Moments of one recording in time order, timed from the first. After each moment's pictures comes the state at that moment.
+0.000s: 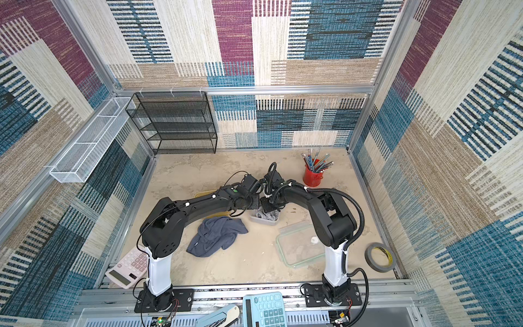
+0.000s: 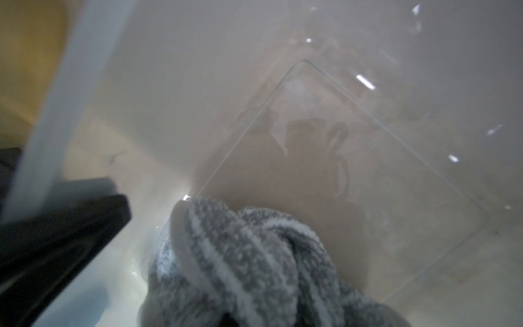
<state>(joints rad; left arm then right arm) -0.77 1.99 1.43 -0.47 -0.20 -0.65 0.49 1.93 1.25 -0.53 -0.27 0.09</state>
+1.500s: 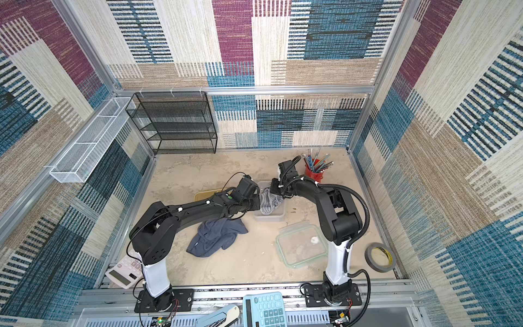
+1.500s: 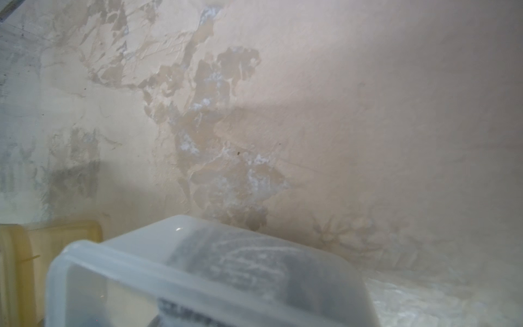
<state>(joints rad) -0.79 1.90 1.31 -0.30 -0.12 -0.70 0.33 1.93 1.27 -0.30 -0.18 0.47</state>
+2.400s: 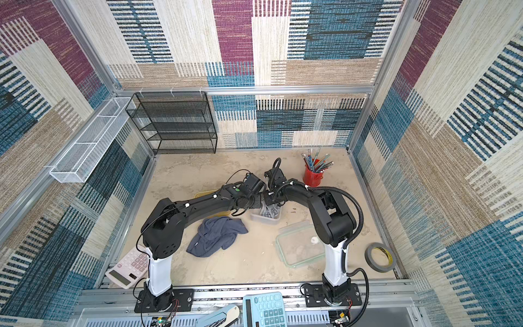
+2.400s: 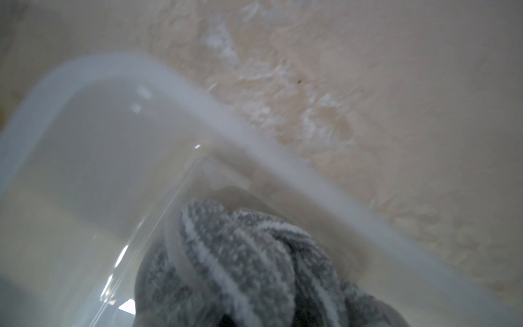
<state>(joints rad) -0.79 2.00 1.50 -0.55 -0.26 -0.64 0.47 1.93 1.25 -0.42 -0.11 0.13</state>
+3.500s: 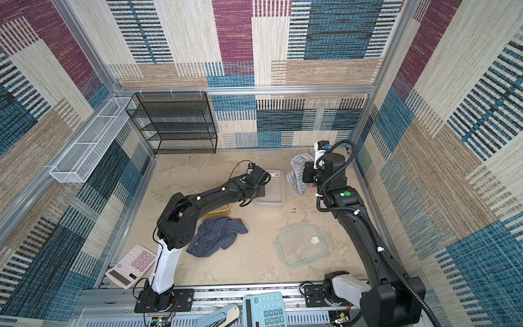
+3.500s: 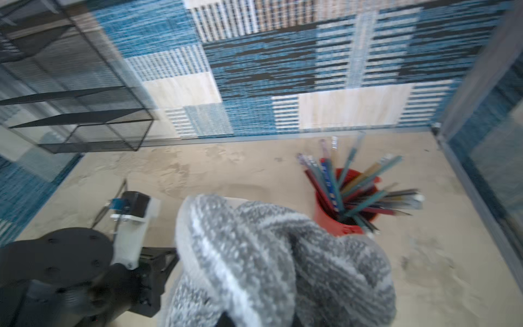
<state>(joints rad) -0.76 2.19 1.75 -0.52 -0.34 -0.67 0.12 1.15 1.07 -0.33 -0.03 0.20</state>
